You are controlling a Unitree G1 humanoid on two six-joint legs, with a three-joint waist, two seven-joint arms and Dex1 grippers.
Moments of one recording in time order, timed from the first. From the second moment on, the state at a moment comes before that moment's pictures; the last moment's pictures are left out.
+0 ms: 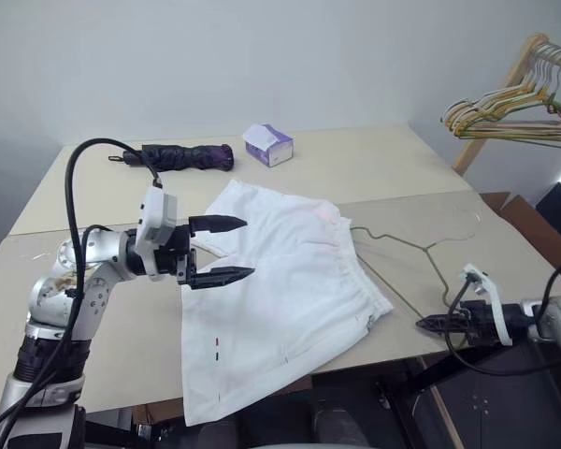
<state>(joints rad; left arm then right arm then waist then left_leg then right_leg) -0.38 0.71 0.06 -0.19 -0.63 0.39 -1.23 -0.38 -0.97 0.11 0.37 0.45 1.06 1.26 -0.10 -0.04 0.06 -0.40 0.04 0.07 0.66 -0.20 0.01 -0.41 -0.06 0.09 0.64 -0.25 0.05</state>
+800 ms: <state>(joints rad) -0.32 0.72 0.10 -0.23 -0.59 0.36 -1.19 -0.79 -0.85 0.38 0.84 0.15 0.89 1.48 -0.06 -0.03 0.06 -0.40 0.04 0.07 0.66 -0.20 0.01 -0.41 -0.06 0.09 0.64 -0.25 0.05</state>
